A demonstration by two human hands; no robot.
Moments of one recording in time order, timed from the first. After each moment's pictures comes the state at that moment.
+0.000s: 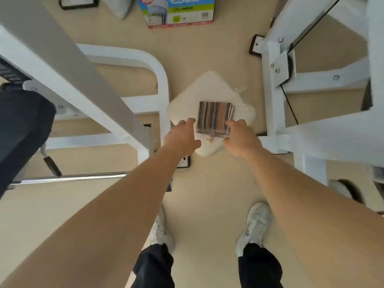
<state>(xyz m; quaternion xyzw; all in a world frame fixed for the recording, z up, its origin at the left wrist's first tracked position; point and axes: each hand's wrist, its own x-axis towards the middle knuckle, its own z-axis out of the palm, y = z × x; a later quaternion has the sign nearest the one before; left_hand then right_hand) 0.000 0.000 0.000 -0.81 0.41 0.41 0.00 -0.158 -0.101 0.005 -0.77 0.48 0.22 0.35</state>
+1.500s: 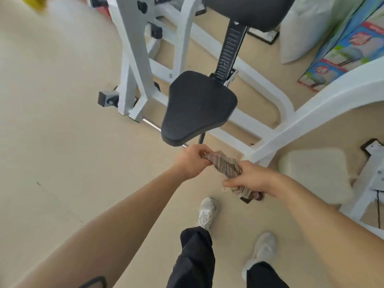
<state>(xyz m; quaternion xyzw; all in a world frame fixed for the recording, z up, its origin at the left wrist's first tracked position) 0.213 0.368 0.229 -0.85 0.07 0.42 -0.31 0.128 0.183 0.252 -0.69 0.21 0.47 0.51</state>
